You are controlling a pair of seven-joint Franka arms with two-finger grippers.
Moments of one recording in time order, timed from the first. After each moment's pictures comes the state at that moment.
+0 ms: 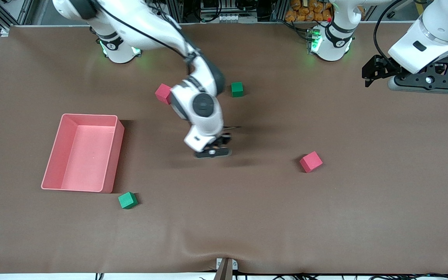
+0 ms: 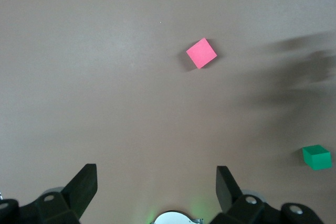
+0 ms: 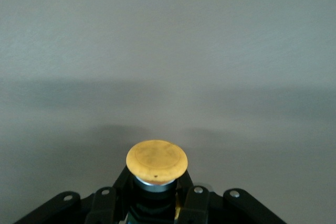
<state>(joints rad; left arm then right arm) 0.00 -0.02 -0.26 -1.51 0.08 1.43 -0.10 0.79 0.84 -0.02 -1.34 0.04 2.21 0.72</state>
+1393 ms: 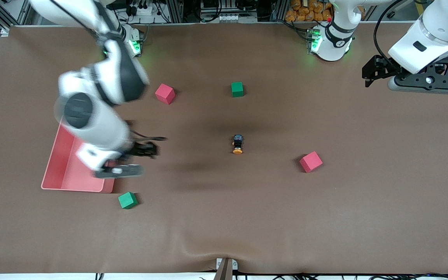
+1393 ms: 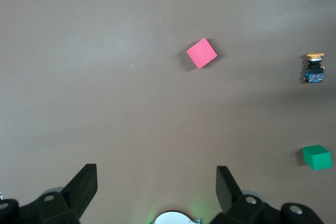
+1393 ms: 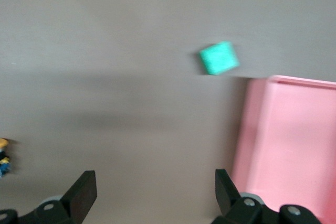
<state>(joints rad) 0.00 -0.02 -0.26 -1.51 0.08 1.43 -0.10 0.39 0.37 -0.10 -1.46 0.04 1.82 0.21</state>
